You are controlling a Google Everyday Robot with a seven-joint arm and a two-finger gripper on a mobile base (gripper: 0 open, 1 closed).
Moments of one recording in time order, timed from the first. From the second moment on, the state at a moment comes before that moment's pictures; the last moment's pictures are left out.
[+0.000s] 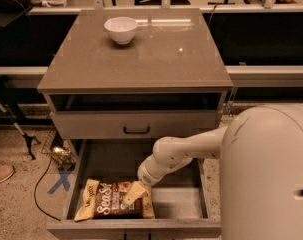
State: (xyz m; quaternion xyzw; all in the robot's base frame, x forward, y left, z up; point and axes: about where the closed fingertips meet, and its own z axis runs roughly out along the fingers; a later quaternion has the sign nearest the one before) arm 0.509 0.057 0.443 -0.51 0.82 0.23 0.15
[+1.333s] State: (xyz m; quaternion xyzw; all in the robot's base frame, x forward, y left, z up) arm 0.515 0.085 0.389 -0.52 0.80 0.29 0.11
